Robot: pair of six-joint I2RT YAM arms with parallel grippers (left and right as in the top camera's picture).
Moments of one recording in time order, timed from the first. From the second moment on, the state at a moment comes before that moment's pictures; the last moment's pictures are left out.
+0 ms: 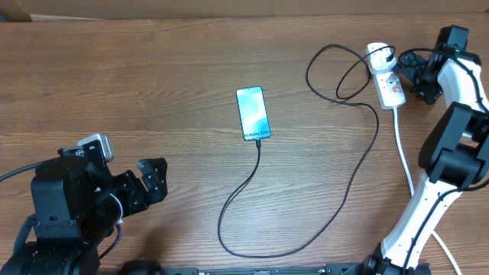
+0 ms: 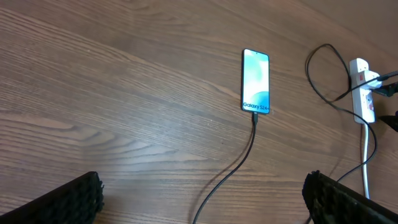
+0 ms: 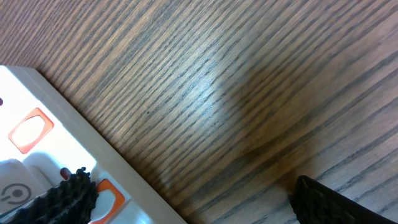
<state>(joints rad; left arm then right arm) 0.01 0.81 1.29 -1.31 0.16 -0.42 -0.36 2.39 1.94 -0.75 -0.08 0.43</state>
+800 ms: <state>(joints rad) 0.01 0.81 1.29 -1.31 0.16 -0.42 -0.36 2.40 1.96 -0.78 -0.09 0.40</state>
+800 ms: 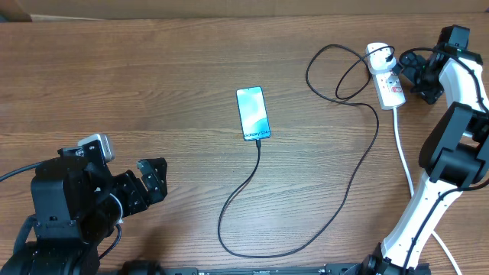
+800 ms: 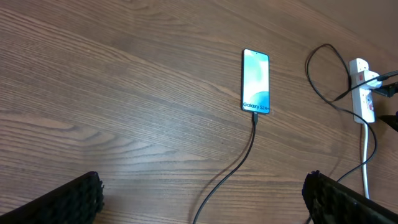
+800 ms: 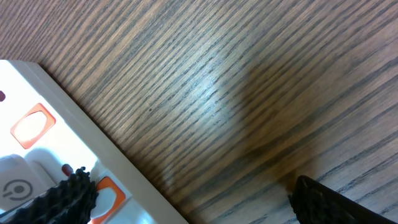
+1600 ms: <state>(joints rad) 0.01 0.81 1.29 -1.31 0.16 -0.42 -0.37 2.38 1.97 -0.96 -0.20 0.40</state>
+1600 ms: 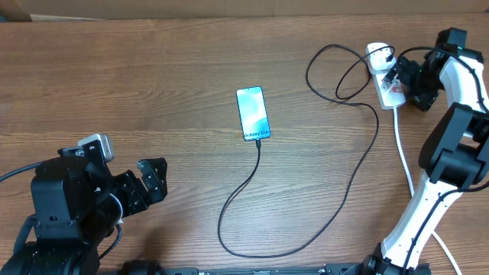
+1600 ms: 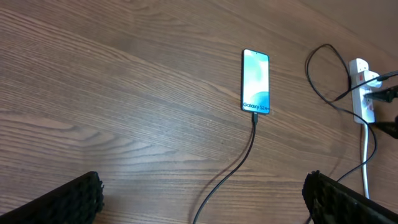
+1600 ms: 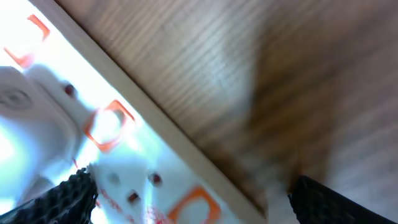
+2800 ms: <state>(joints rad) 0.01 0.81 1.29 -1.31 0.16 -0.42 -0.22 1.05 1.94 -1.64 -0.22 0.44</state>
